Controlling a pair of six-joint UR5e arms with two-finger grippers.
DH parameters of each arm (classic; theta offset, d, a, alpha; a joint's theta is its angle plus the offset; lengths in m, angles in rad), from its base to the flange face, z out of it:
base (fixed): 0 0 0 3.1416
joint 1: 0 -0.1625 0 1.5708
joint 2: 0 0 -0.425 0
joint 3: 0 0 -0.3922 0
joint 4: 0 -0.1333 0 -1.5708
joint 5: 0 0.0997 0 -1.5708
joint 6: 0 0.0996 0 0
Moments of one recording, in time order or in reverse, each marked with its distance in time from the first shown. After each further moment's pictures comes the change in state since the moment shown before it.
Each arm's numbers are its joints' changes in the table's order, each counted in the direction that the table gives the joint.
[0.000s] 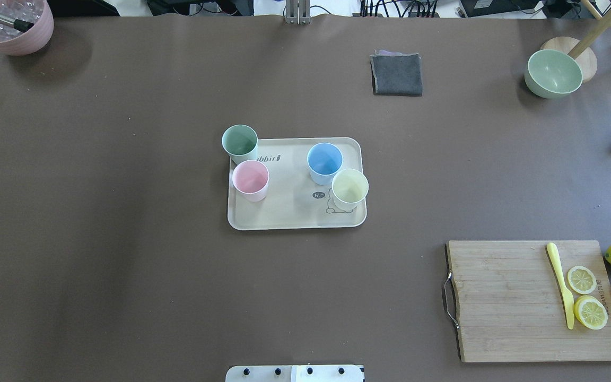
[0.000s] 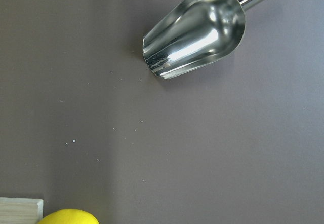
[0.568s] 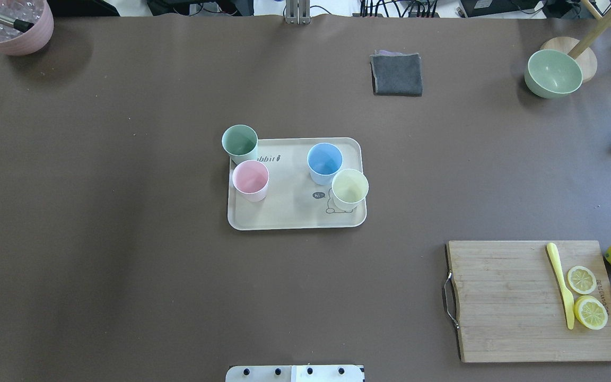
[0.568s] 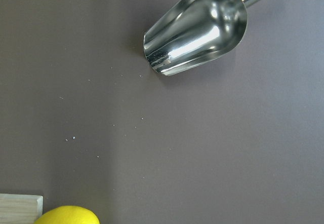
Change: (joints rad) left arm 0.001 -0.016 0.005 0.001 -0.002 0.000; right arm 0.004 0.006 -0.004 0.002 0.000 -0.005
